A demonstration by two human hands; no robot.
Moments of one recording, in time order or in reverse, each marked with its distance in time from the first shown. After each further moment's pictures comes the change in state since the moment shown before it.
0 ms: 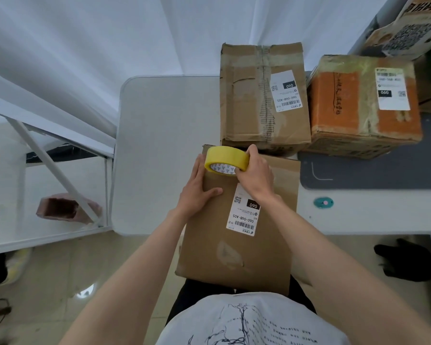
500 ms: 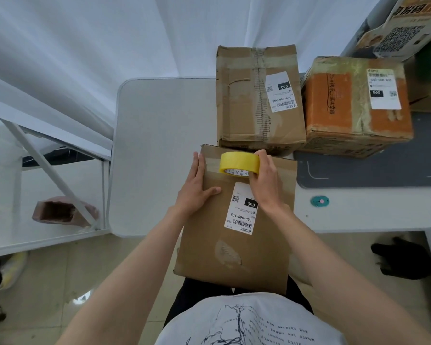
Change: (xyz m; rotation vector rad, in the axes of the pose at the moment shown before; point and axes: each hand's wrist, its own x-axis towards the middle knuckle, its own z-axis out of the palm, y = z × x) left_hand 0.006 -0.005 0.002 0.117 -0.039 0.029; right_hand -0.018 0.031 -0.008 0.025 0.121 -0.106
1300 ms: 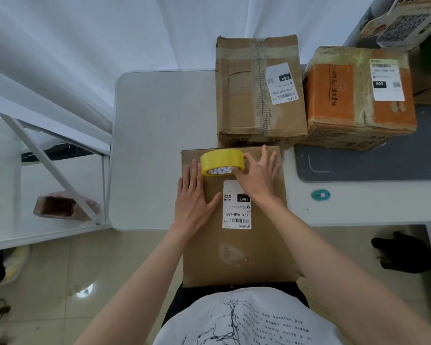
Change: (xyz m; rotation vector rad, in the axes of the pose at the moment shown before) left_hand -0.045 -0.006 0.032 0.378 0.196 0.014; right_hand 0.001 0.000 0.027 -0.125 -0.204 0.188
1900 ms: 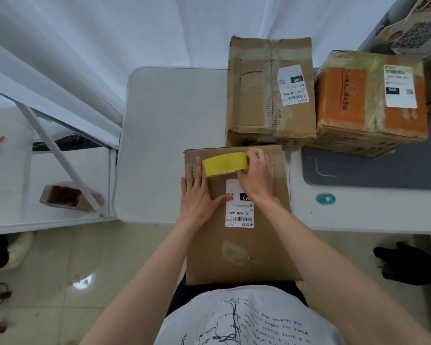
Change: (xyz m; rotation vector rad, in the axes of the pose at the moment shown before) left_hand 0.000 0.007 -0.004 -0.062 -0.101 -0.118; right_hand -0.006 -0.015 0.005 0.068 0.075 -0.118
